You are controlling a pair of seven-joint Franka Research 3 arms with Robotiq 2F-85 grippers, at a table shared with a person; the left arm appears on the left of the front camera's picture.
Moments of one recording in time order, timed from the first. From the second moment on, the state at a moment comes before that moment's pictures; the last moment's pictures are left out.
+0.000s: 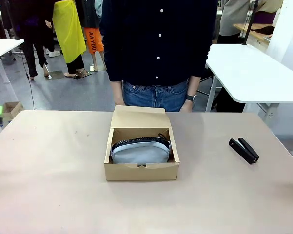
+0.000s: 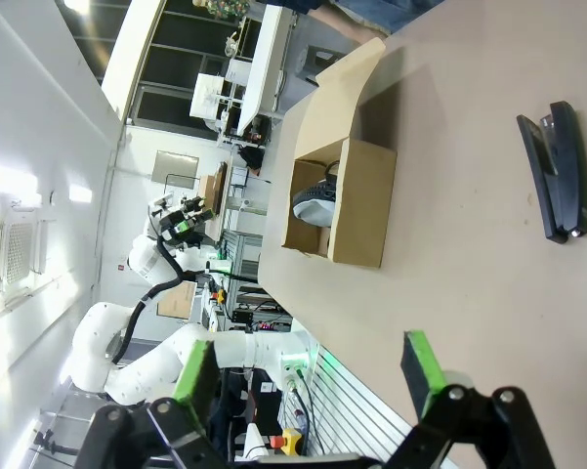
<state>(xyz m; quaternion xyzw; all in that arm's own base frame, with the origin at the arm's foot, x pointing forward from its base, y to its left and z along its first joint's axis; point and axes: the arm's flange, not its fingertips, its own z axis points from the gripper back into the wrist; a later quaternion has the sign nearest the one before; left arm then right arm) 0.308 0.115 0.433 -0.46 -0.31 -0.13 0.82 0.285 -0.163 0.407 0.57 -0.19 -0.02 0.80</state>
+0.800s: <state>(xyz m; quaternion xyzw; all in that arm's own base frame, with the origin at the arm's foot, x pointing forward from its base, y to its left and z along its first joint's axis) 0.309 0.118 0.433 -0.45 -0.31 -0.14 0.82 0.285 -0.162 0.407 0.57 -0.19 -0.02 0.80</state>
